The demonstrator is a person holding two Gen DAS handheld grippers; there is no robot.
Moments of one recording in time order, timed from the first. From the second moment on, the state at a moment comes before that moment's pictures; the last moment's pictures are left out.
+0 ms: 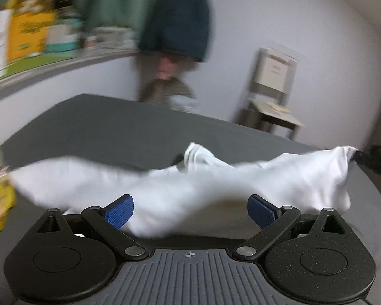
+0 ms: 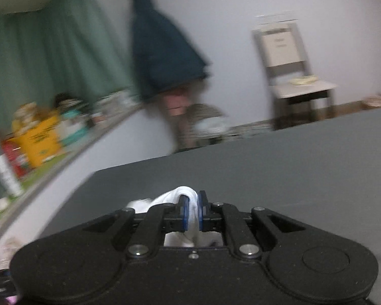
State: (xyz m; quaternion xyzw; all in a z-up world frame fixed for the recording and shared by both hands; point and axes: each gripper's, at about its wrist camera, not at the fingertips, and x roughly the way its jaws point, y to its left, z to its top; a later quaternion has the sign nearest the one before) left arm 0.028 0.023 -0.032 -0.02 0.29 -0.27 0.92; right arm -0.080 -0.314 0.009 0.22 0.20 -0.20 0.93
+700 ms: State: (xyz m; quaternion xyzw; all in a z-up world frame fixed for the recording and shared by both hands) left arm -0.130 -0.216 -0.109 0.49 0.06 -0.45 0.75; right arm -0.116 -0.444 -0.065 0.41 0.23 -0.16 0.87
